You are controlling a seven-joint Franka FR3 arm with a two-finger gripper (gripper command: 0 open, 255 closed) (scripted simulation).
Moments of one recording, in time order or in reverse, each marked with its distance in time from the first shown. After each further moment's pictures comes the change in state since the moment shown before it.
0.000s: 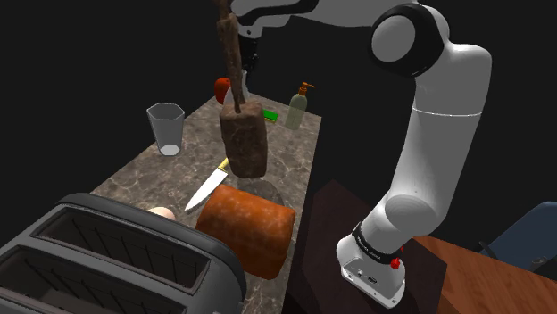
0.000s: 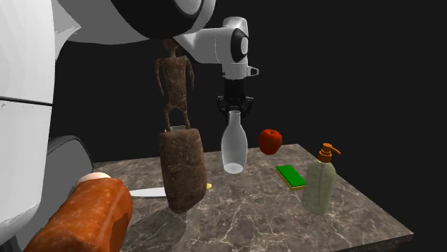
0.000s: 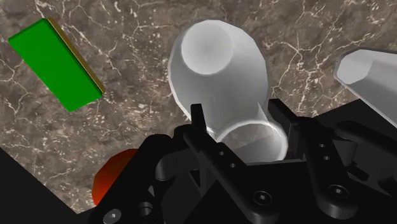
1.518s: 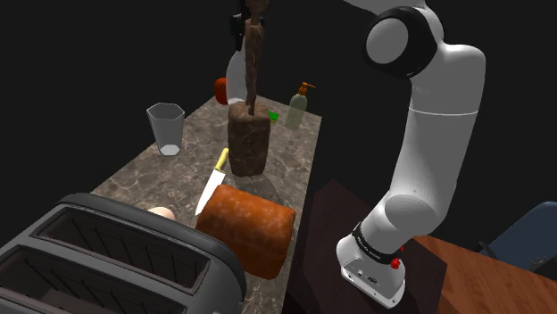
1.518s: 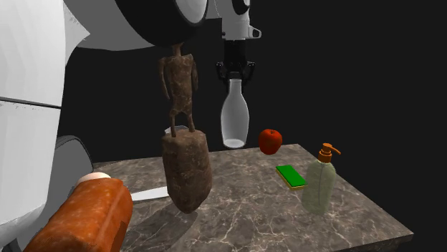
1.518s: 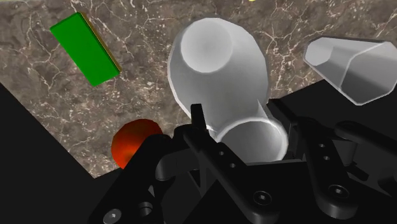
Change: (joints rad) arm -0.003 0.029 -0.001 0.354 0.000 -0.325 0.002
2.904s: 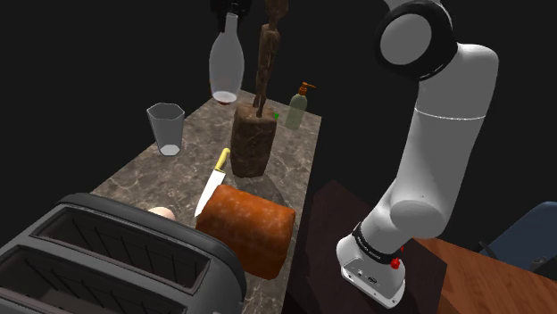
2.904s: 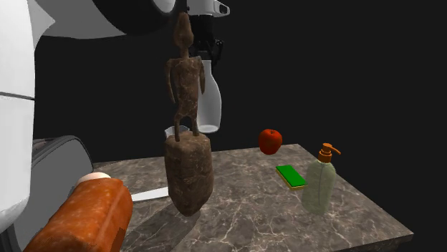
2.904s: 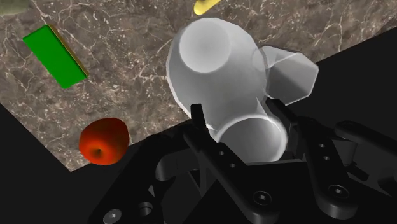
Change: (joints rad) arm 0.128 -0.059 0.039 0.090 -0.024 -0.150 0.161
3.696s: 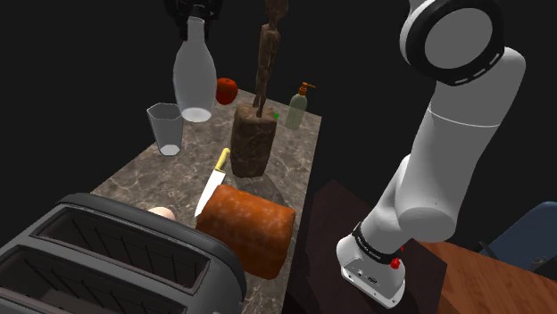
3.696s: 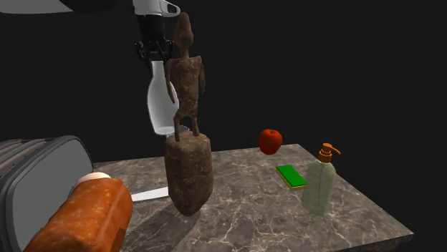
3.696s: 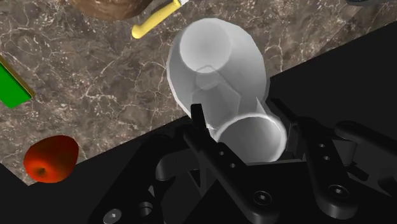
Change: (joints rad) arm 0.177 -0.110 0.088 -0.165 -0.035 0.050 0.259
